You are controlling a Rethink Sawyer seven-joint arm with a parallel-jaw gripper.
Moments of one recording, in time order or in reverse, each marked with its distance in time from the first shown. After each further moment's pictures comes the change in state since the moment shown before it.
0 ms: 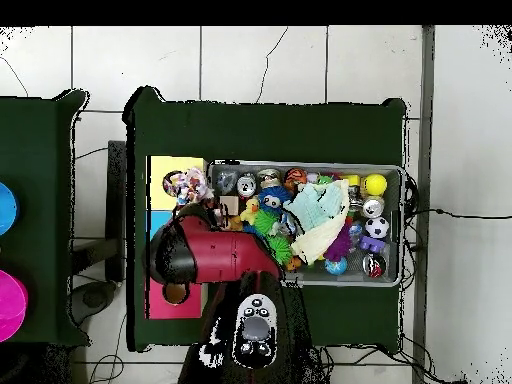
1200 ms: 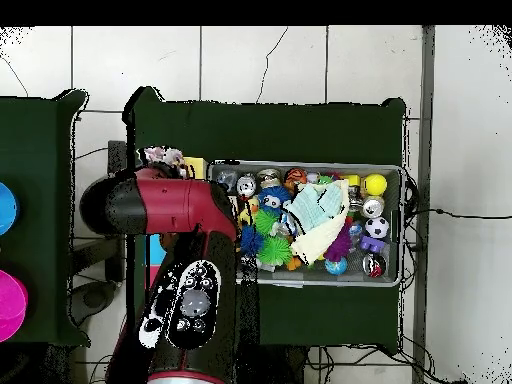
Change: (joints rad) arm 0.155 0.112 -0.118 -0.344 0.150 0.295 0.013
